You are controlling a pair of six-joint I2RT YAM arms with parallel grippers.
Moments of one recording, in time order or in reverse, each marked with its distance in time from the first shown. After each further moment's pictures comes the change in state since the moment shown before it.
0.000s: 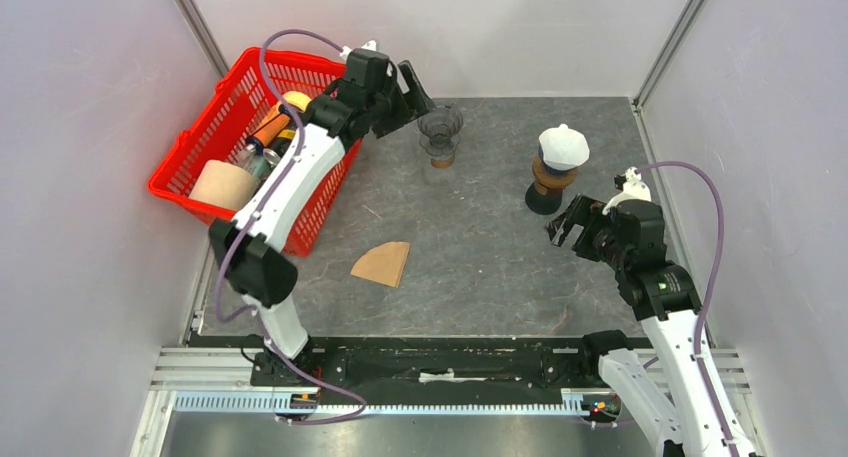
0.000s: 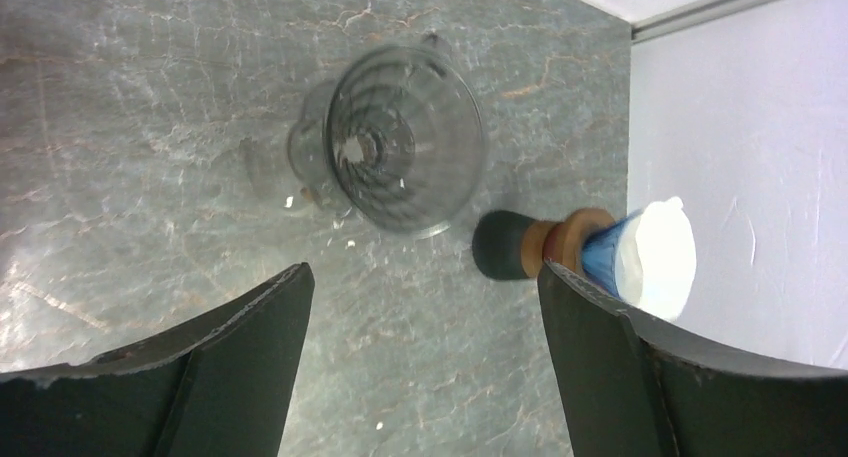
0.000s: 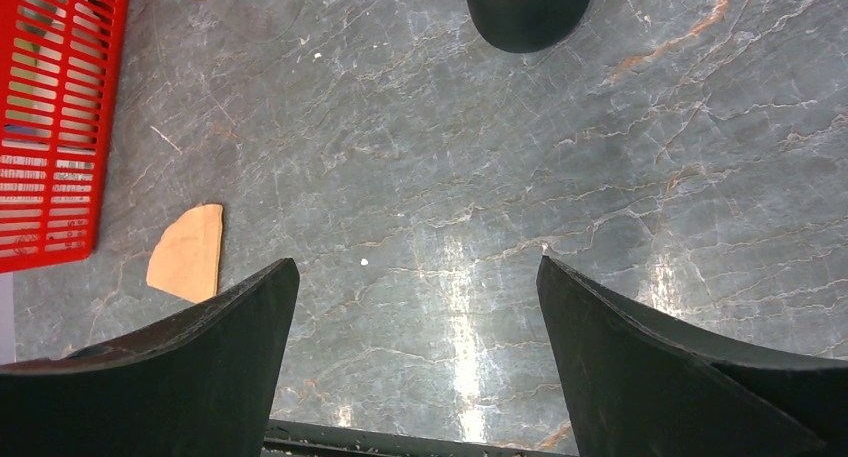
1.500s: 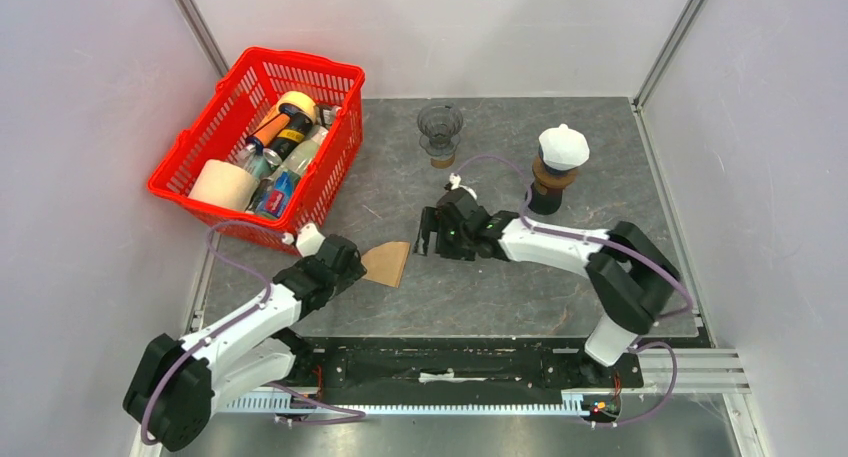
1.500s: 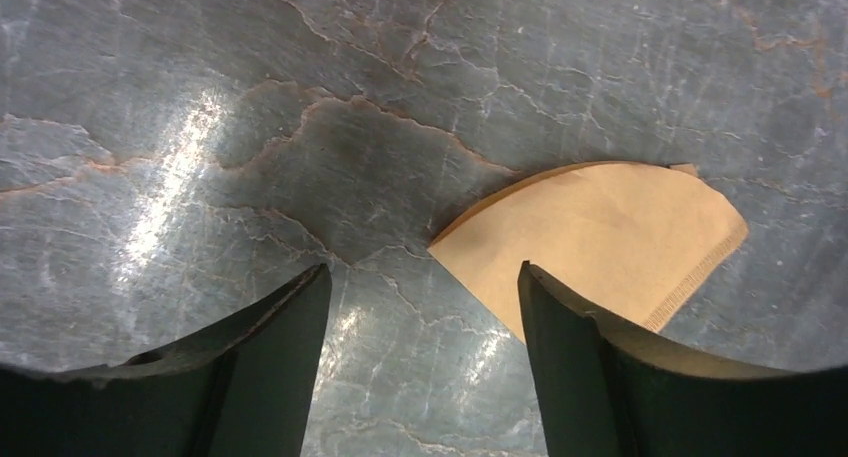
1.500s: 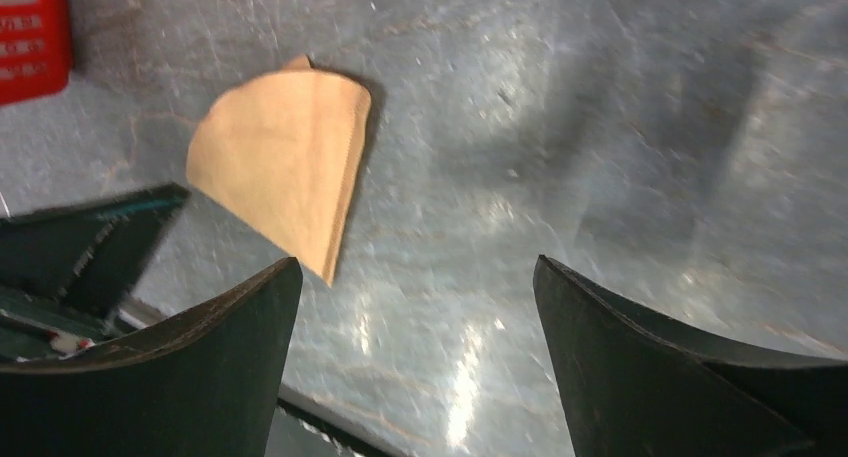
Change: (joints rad) left arm -0.105 -0.895 -1.558 0.256 -0.439 -0.303; right arm 0.668 0.978 0.177 0.495 0.056 0.335
